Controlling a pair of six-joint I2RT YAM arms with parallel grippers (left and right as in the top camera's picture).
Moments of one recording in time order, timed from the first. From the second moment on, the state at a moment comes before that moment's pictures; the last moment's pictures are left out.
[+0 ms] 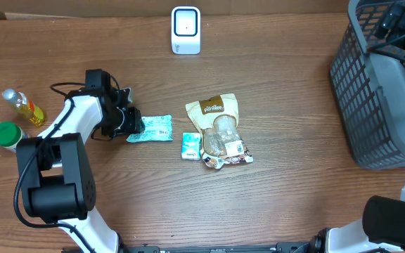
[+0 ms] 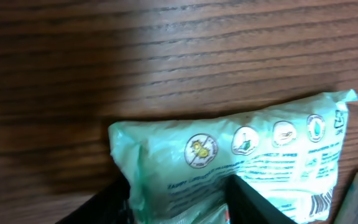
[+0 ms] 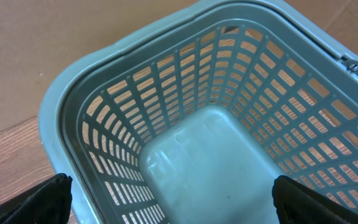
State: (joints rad) left arm 0.07 1.93 1.19 -0.72 0.30 0.00; right arm -0.26 1.70 1.99 -1.01 0.18 0.17
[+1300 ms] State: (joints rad) left arm 0.13 1.99 1.26 -0.79 0.63 0.01; right arm -0.26 1.70 1.99 -1.01 0.18 0.17
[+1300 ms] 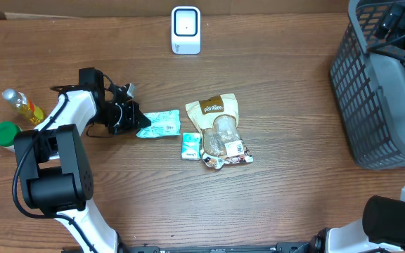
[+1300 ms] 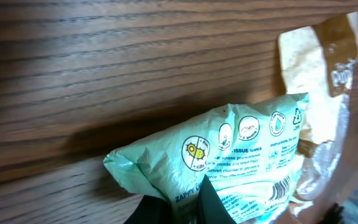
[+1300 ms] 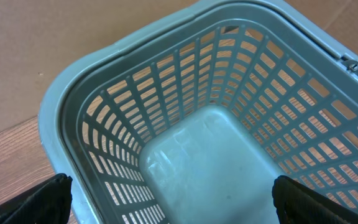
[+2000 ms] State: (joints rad) left arm 0.20 1.98 1.26 -0.83 0.84 -0.01; right arm -0.26 1.70 1.99 -1.01 0.18 0.17
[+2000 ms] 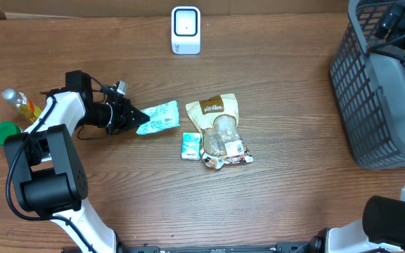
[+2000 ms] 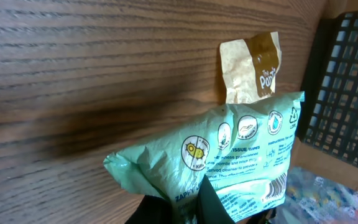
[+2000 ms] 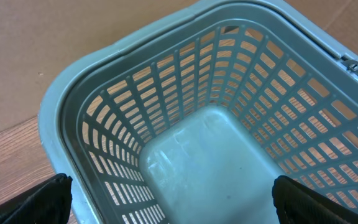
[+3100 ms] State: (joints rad) left arm -0.21 1.36 1.28 0.01 0.02 0.09; right arm -0.26 1.70 1.99 -1.01 0.18 0.17
